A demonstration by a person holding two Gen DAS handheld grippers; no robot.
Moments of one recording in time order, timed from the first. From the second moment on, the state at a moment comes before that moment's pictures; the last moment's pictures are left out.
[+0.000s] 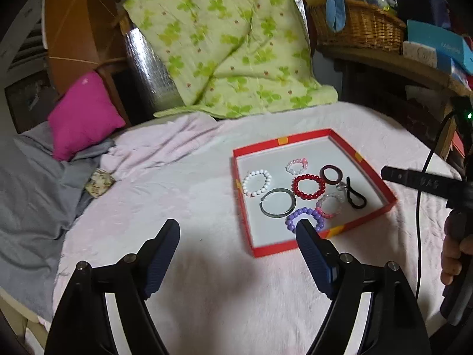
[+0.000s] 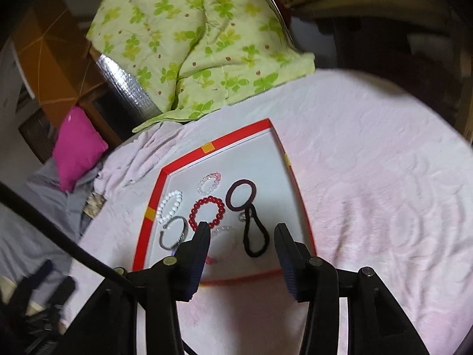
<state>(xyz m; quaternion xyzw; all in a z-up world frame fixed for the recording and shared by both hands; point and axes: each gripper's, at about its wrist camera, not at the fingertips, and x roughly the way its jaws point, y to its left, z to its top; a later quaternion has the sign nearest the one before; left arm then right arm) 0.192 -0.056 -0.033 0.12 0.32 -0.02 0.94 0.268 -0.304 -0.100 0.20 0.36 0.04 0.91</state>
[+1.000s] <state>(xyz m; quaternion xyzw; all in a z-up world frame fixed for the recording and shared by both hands) 0.066 0.000 0.044 0.08 0.22 0.05 0.97 0.076 -0.207 0.001 0.02 0.28 0.01 0.96</state>
